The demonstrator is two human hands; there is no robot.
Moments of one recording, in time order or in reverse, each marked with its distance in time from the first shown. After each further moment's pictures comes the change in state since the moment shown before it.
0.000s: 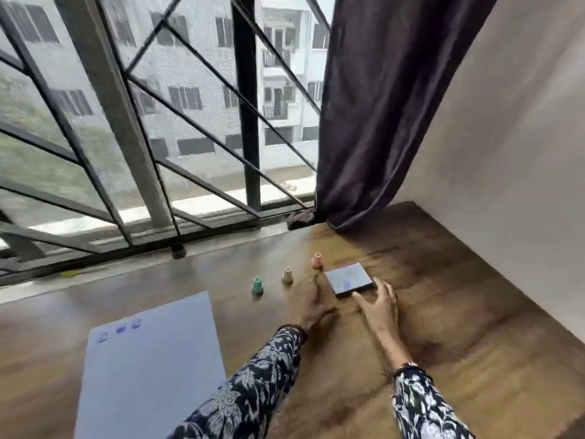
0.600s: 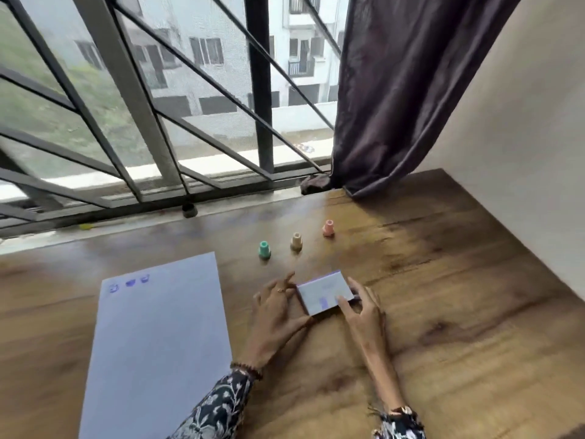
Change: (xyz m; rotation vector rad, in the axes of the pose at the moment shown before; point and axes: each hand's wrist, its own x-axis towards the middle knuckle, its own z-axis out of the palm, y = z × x) left_hand -0.101 -0.039 -0.020 -0.019 0.165 0.015; right_hand -0.069 0.000 0.021 0.107 -0.135 -0.103
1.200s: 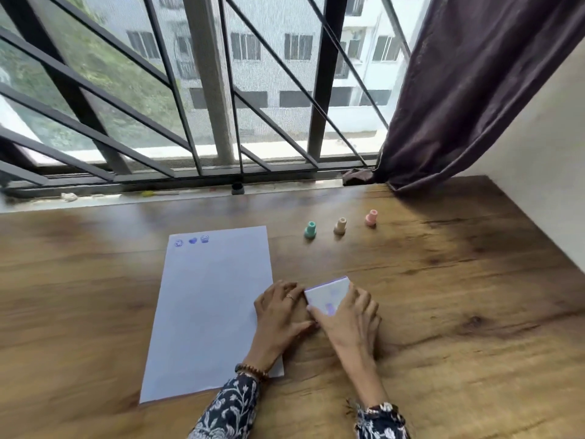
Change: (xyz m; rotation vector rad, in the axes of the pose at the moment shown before) left_hand -0.072 -0.039 -0.028 0.060 0.115 -0.096; right_hand -0.079 -0.055 0.064 -0.628 -0.062 0.006
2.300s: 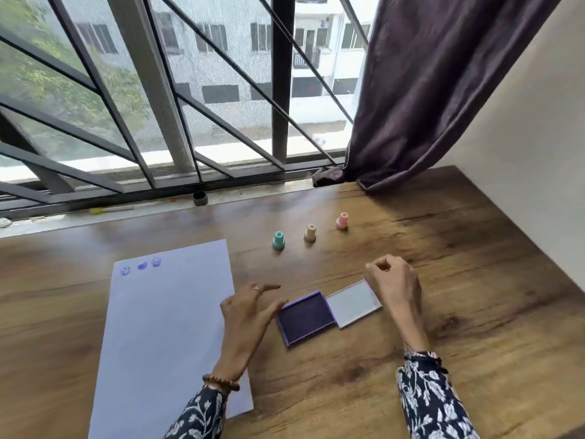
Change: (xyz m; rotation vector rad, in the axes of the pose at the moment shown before) left_hand 0.041 0.021 -0.014 -0.177 0.065 -0.121; right_hand 0.123 0.080 -0.058 0.295 0.109 0.066
